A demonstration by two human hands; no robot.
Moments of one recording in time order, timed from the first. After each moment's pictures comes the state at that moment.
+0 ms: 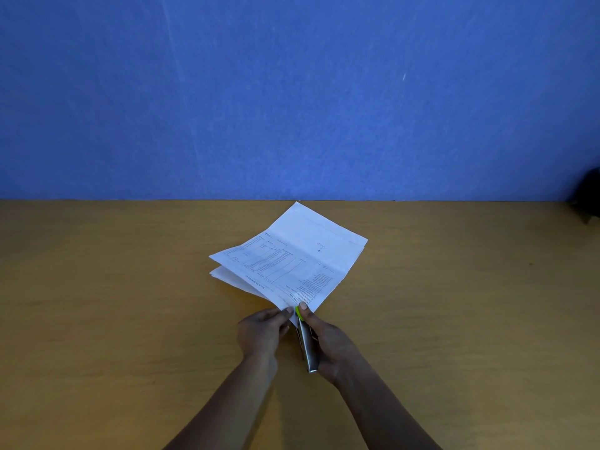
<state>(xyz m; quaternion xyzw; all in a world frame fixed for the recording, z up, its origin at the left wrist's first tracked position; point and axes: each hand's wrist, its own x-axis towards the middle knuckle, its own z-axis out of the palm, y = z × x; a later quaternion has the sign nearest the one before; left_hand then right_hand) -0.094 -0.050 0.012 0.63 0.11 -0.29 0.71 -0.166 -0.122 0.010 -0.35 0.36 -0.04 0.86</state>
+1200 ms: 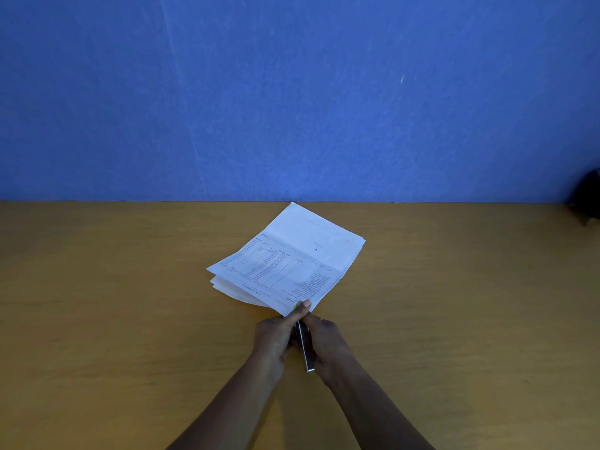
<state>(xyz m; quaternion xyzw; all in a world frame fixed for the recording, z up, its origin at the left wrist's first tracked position) -0.101 -0.057 0.015 0.59 0.10 -0.43 0.67 -0.159 -0.122 -0.003 -0.44 0.43 -0.07 0.79</state>
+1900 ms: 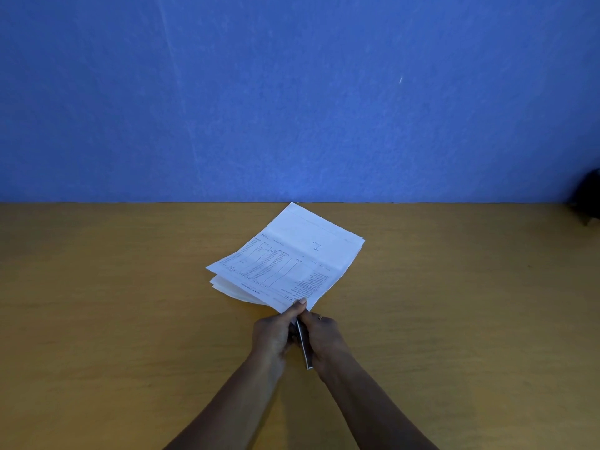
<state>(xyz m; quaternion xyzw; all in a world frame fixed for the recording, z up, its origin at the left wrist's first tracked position) -0.098 -0.062 0.015 0.58 0.11 -0.42 0.69 -0.153 -0.122 0.009 -0.43 0.46 -0.10 0.77</state>
